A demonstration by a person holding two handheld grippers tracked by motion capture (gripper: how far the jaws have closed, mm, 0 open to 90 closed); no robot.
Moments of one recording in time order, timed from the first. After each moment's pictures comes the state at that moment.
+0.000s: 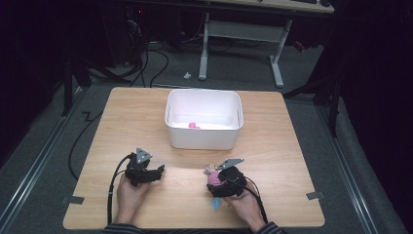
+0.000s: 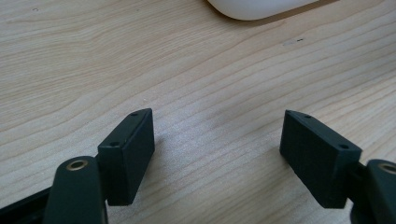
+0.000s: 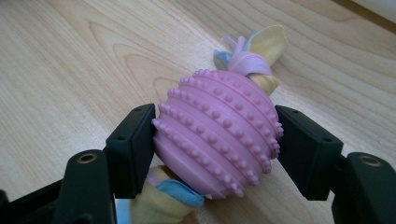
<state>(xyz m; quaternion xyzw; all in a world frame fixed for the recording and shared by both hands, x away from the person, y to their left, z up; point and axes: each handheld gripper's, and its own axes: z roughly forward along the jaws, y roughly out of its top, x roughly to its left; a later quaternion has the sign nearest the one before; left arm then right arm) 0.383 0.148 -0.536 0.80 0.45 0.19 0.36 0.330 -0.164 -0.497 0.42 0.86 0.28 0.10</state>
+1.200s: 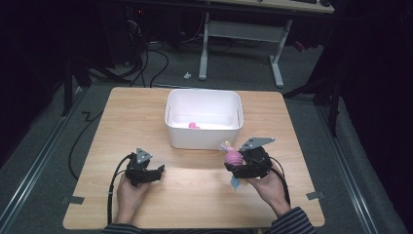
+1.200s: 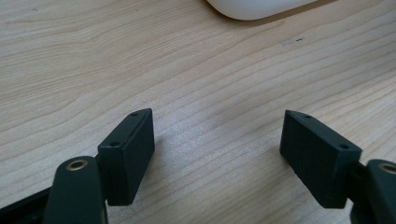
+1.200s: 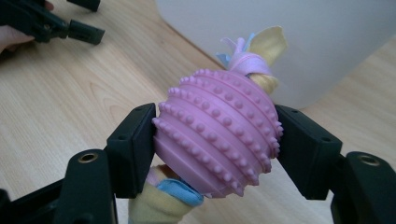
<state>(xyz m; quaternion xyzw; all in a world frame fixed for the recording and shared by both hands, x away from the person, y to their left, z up) 0.383 0.148 -0.536 0.80 0.45 0.19 0.36 0.346 -0.219 -0.414 0.39 0.85 0.33 0.15</state>
